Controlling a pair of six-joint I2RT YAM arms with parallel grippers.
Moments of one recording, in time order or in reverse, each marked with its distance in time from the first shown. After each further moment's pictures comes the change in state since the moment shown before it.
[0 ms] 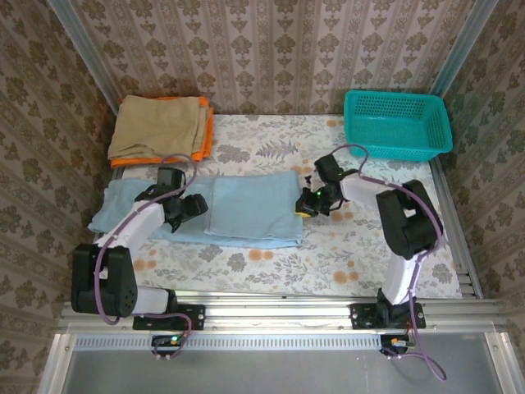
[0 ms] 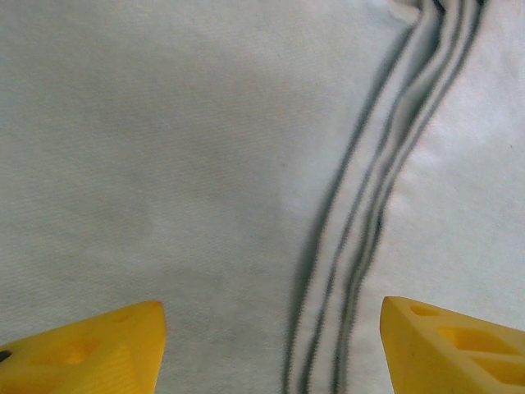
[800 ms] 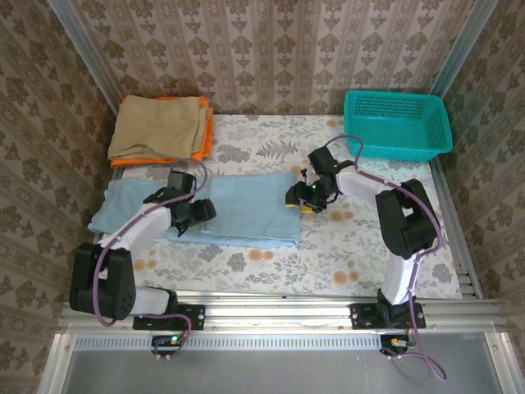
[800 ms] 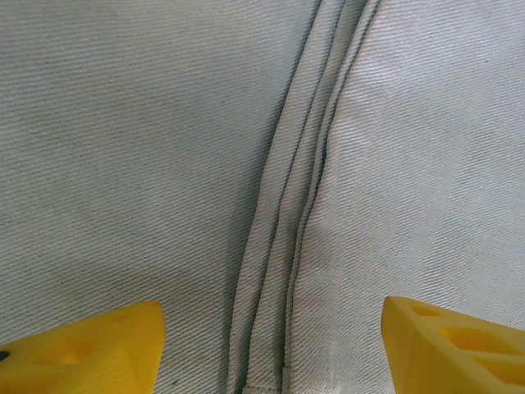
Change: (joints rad) left arm -0.095 -0.005 -0.029 0.001 -0.023 -0.016; right arm 0.055 0.055 0.126 -0.085 0.045 -0.003
